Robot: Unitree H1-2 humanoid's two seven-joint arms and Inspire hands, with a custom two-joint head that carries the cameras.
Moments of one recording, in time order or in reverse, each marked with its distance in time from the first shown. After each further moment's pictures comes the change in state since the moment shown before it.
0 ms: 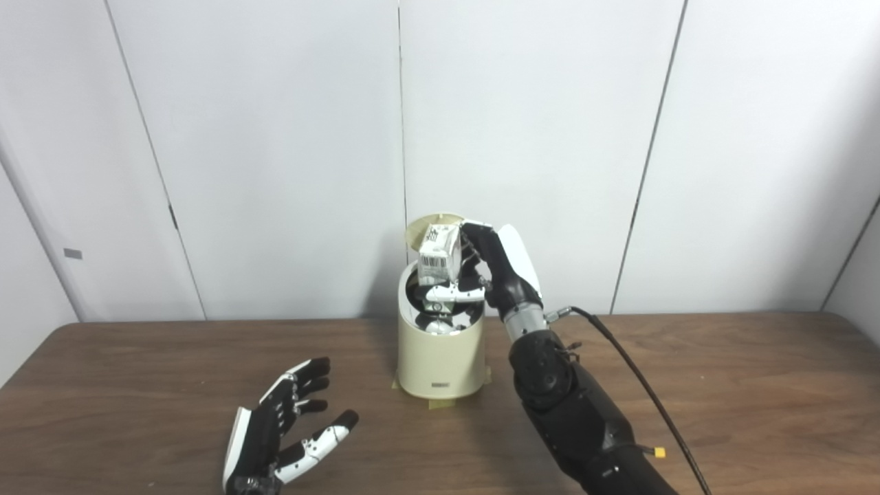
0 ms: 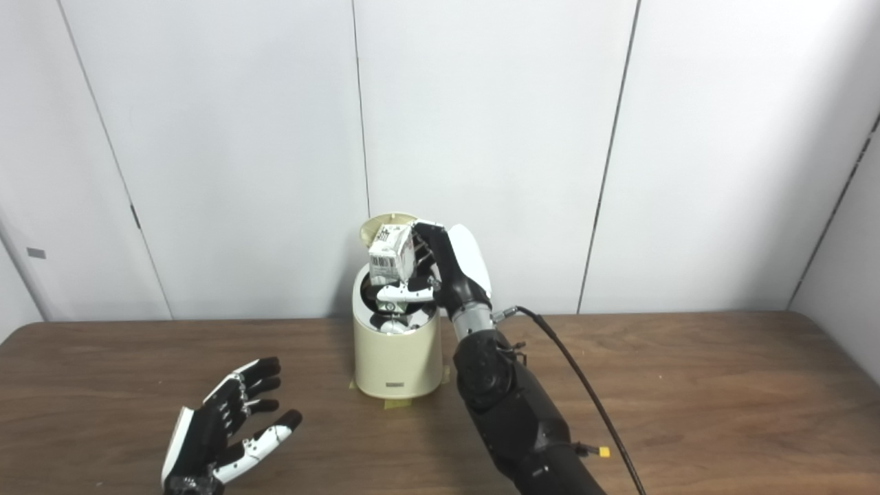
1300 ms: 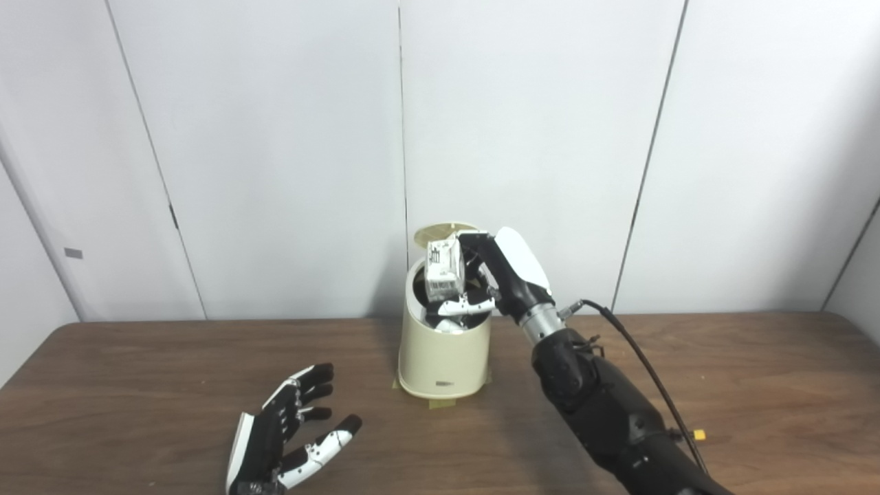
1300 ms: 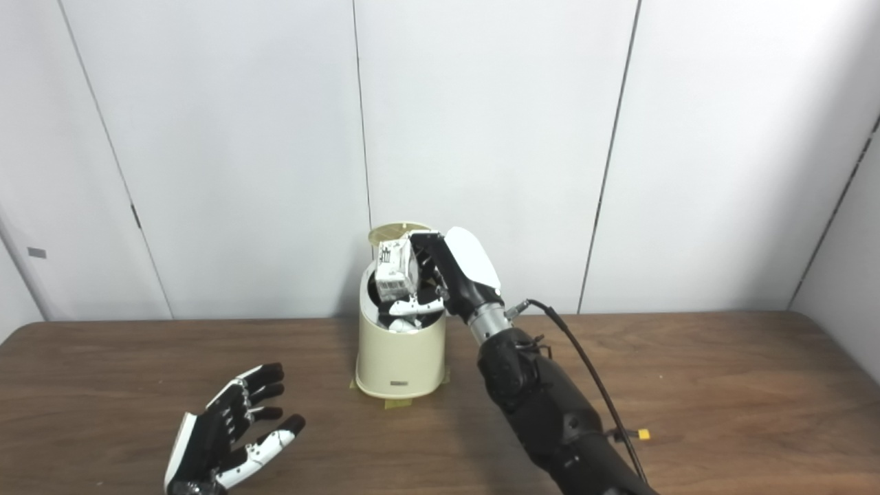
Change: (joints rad) left arm 0.014 -0.006 0.001 -0.022 0.000 0.035 -0.001; right arm -0.002 -0.122 0.131 0.009 -0.060 -0.110 0.091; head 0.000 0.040
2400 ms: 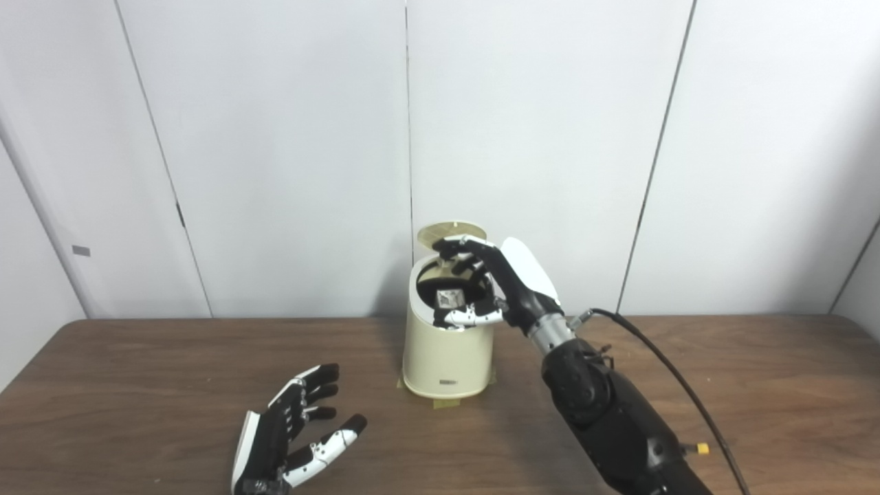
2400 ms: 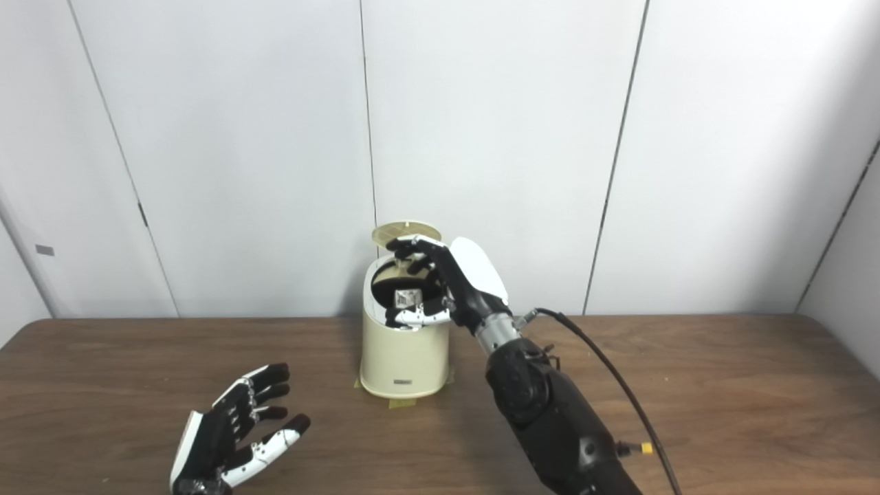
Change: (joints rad) left arm 0.000 -0.001 -0.001 -0.002 0.005 0.007 -0.001; right arm 0.105 0.003 -0.042 -0.214 0.020 0.074 0.076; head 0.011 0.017
